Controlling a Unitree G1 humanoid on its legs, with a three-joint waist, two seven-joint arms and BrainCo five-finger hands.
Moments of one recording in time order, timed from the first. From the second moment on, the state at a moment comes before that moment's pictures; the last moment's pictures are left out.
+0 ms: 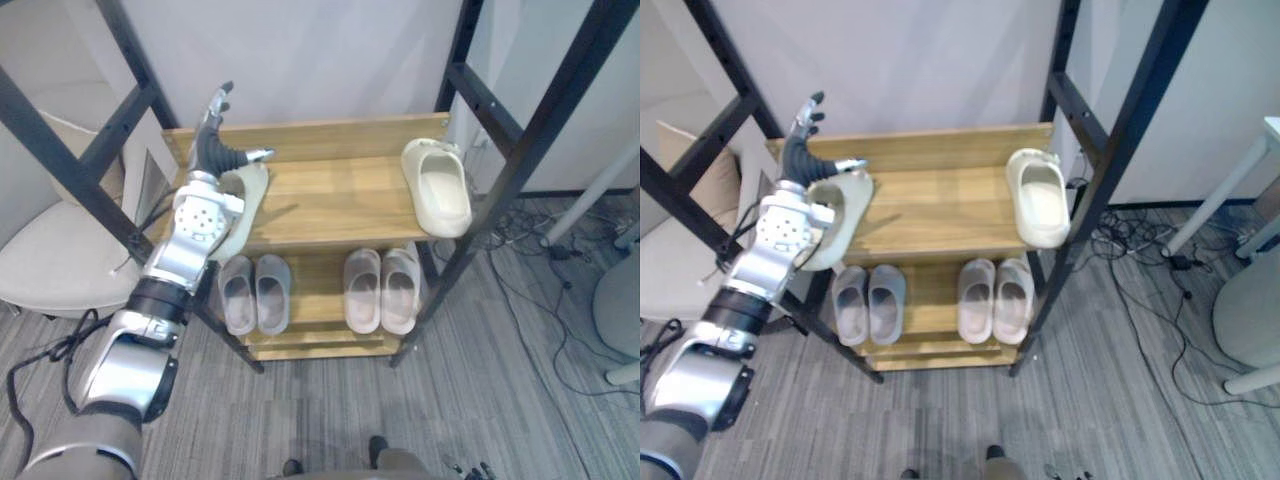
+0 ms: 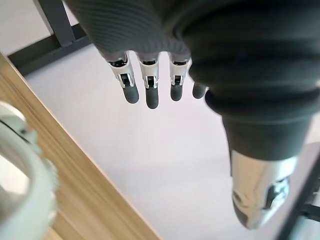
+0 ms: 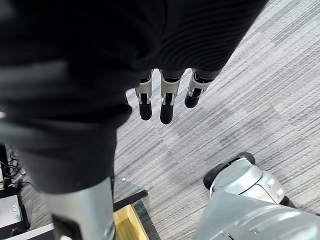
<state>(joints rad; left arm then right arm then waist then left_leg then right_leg) -0.81 0.54 -0.23 0.53 0.11 -0.11 0.30 0.28 -0.08 -0.31 0.90 0.27 -0.12 -0.06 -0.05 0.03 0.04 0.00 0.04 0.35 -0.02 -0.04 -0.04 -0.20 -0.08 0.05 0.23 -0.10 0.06</state>
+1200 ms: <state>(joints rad) -0.81 0.68 -0.22 0.72 0.37 -0.06 0.25 0.28 -0.09 -0.27 0.93 0.27 -0.12 -0.04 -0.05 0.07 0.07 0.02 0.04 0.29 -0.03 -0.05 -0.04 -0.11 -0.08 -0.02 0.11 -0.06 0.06</state>
